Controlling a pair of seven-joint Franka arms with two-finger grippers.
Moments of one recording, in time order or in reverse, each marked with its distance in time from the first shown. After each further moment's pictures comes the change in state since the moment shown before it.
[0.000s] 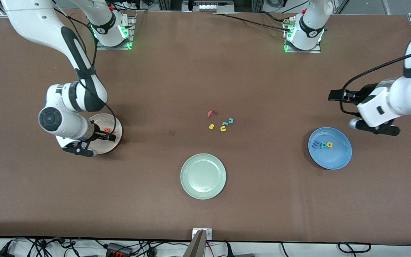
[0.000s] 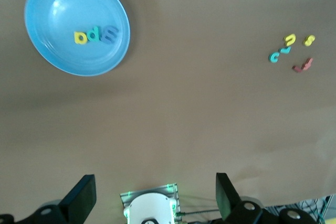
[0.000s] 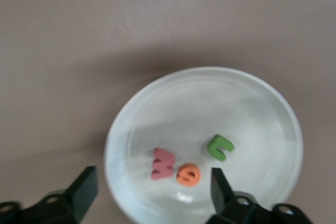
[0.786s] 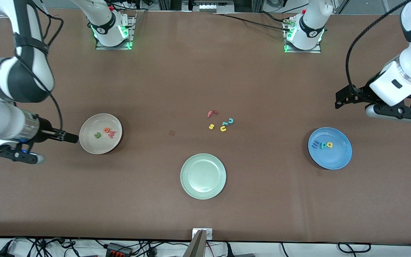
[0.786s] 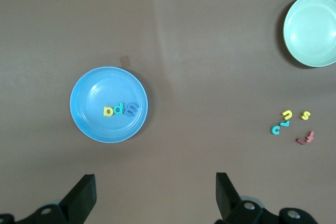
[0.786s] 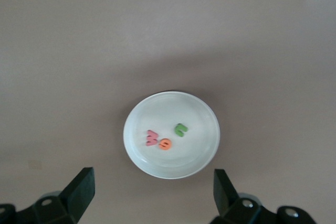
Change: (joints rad) left arm -0.290 -0.247 0.296 -0.267 -0.010 0.409 0.007; right arm -0.078 -0.045 -0.024 0.459 -0.001 -0.472 -0.126
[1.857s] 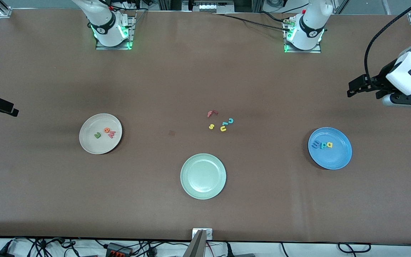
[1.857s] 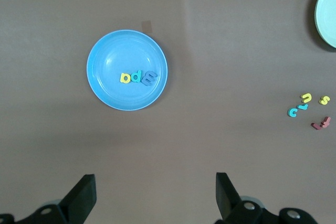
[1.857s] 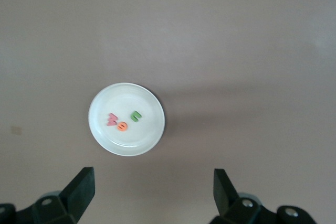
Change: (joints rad) left arm 0.093 -0.091 -0.007 -0.118 0.000 -0.053 0.005; right arm -0.154 -0.211 0.002 -0.072 -0.027 -0.077 -0.263
